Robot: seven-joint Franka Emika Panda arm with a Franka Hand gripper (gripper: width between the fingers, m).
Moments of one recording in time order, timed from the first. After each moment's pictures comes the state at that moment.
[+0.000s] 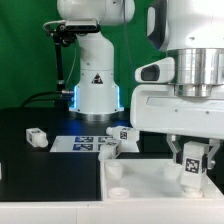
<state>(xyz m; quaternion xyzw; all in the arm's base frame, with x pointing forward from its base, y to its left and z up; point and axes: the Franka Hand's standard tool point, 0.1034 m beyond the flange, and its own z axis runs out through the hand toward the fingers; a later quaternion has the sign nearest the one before) 0.644 0.107 0.074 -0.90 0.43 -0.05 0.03</state>
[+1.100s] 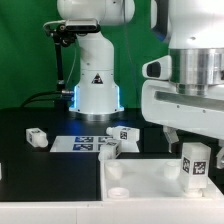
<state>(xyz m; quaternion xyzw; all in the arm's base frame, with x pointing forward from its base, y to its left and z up) 0.625 0.123 0.078 -0.90 0.42 0.00 0.02</state>
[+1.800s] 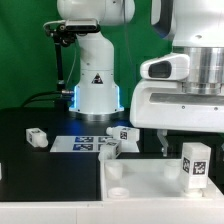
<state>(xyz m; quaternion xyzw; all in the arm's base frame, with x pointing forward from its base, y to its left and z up) 0.633 0.114 0.081 -1.00 0.10 0.00 0.00</state>
